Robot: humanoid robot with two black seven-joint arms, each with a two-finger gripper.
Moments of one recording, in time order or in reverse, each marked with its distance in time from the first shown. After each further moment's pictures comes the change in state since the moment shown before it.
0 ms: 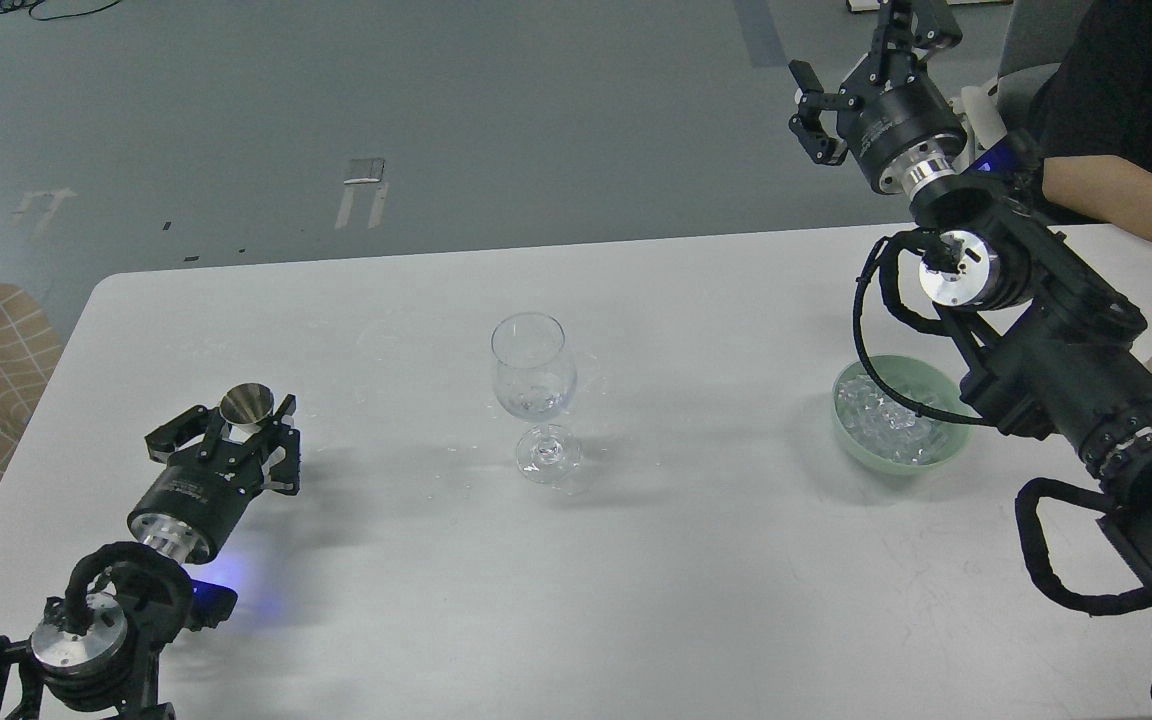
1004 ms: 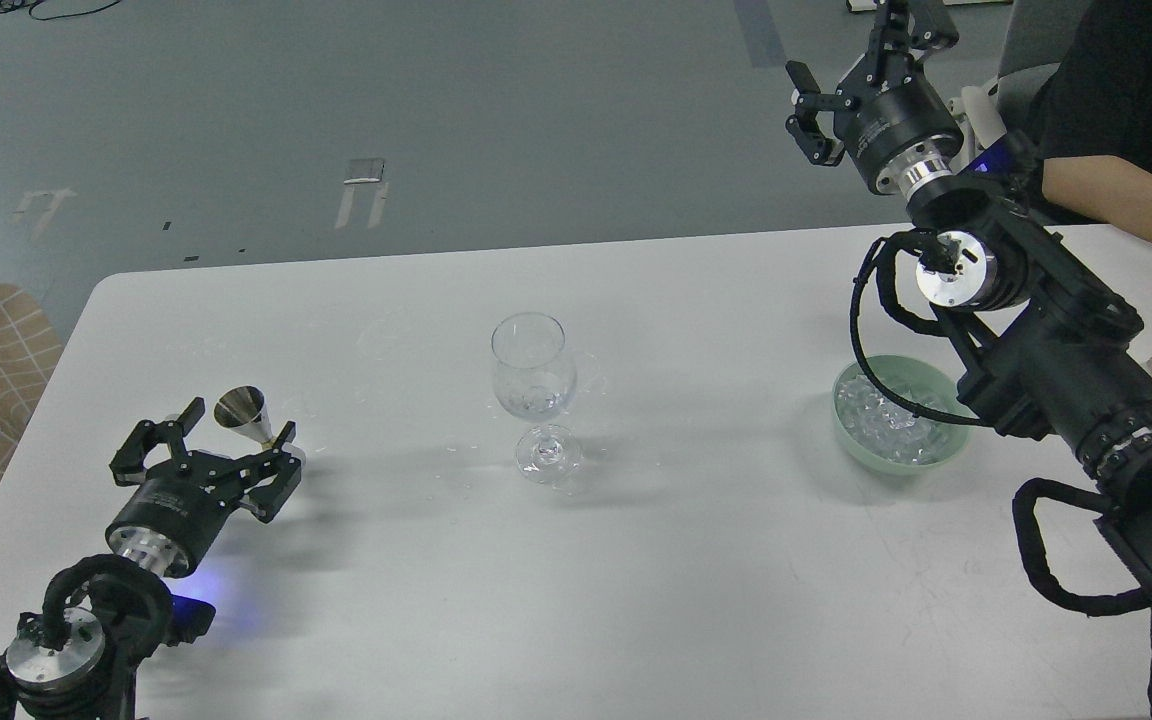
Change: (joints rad) left arm 0.053 0.047 -0.015 -0.005 -0.011 -0.010 0.000; right arm 0.000 0.005 0.002 0.000 0.000 0.000 0.000
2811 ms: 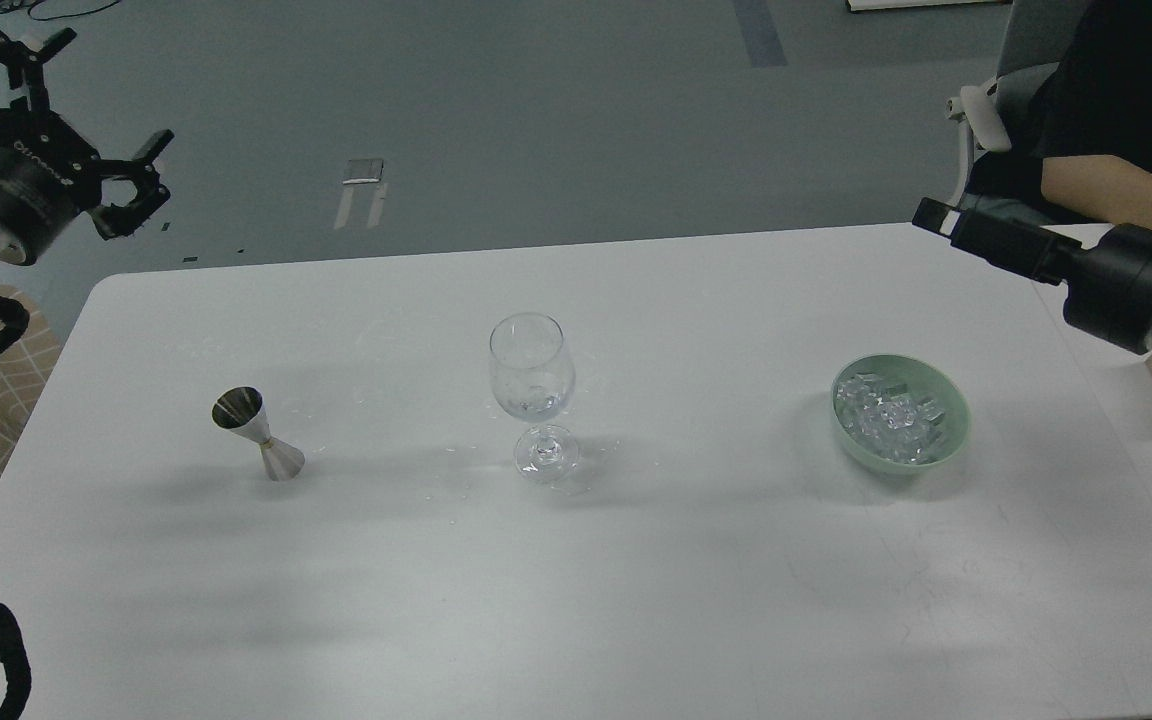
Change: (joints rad) left arm -0.645 0.405 0.256 0.255 0.411 -0.316 -0.118; right arm -0.424 -0.929 -0.407 0.918 -0.958 -0.212 0.017
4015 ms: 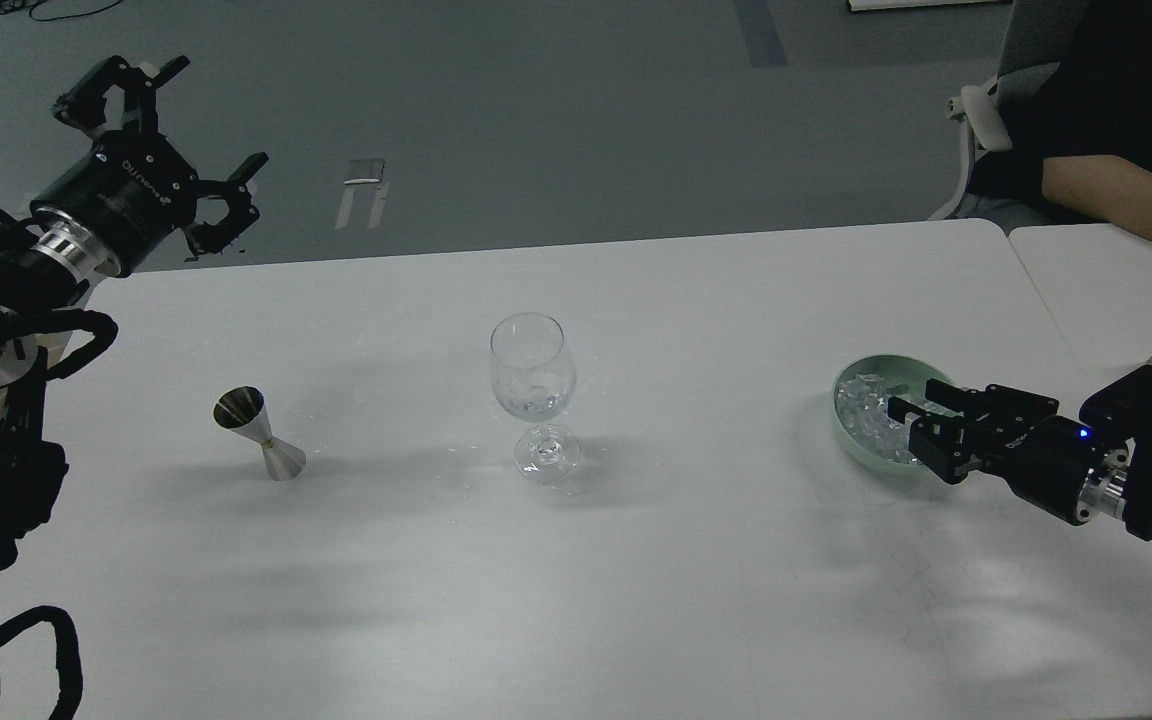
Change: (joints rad) left arm 0.004 -0.063 0.046 -0.007 0.000 -0.003 -0.001; right arm -0.201 0.238 -0.018 -0.214 -0.489 -0.244 0.000
